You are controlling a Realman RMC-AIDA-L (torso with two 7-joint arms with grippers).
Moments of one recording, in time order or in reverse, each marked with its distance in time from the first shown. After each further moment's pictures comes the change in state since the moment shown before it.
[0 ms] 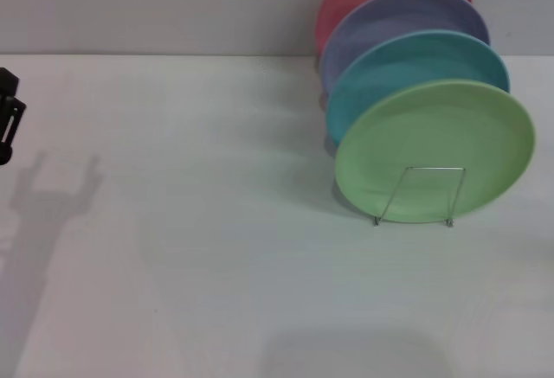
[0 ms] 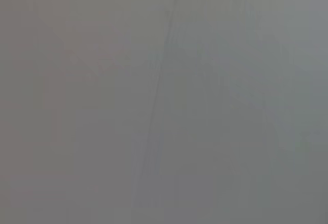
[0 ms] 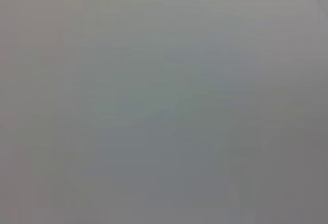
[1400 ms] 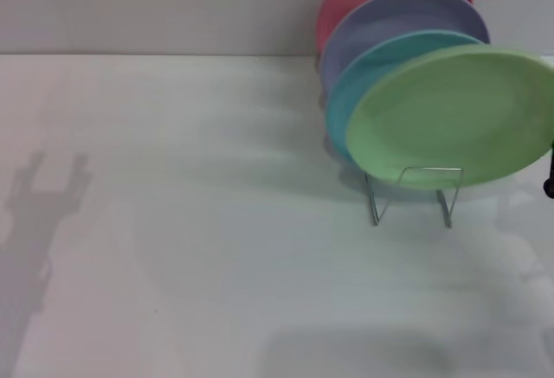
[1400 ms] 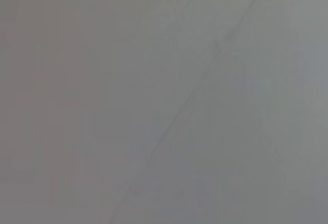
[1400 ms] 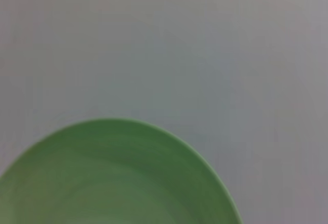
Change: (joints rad) left arm 0.006 0.007 -0.002 0.023 -0.028 0.044 -0.380; right arm 0.077 0.012 -0.169 0.205 -0.303 0.145 -0.647
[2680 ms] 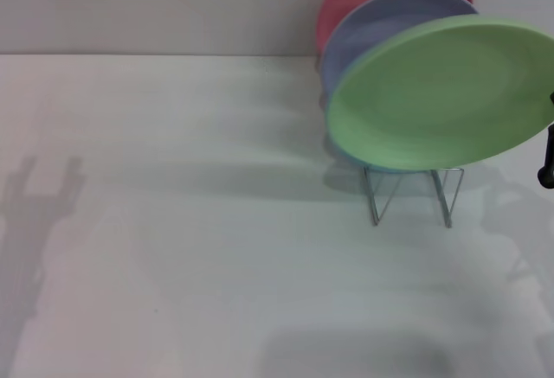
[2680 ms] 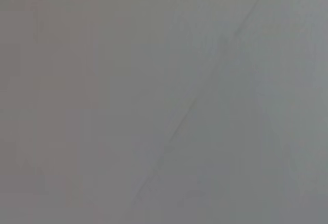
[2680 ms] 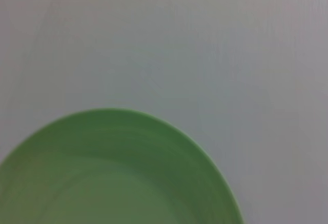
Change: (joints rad) left arm 0.011 -0.002 0.000 -0.002 -0.011 -0.012 0.026; right arm -0.007 0.000 -0.010 0.080 0.005 -0.086 -0.002
